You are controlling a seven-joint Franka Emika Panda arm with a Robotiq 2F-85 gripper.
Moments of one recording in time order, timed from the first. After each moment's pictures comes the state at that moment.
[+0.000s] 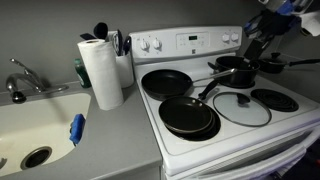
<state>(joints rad) 0.11 -0.55 0.12 -2.52 -0.05 2.22 0.01</state>
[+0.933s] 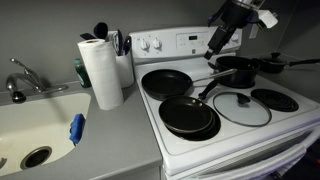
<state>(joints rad) 0.23 -0.29 0.09 -2.29 0.15 2.37 -0.18</state>
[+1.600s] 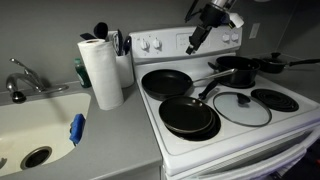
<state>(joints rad) 0.22 -0.04 0.06 -2.05 0.27 2.39 -0.44</state>
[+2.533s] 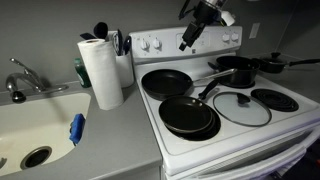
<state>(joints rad) 0.22 0.03 0.07 -1.96 0.26 2.41 -0.43</state>
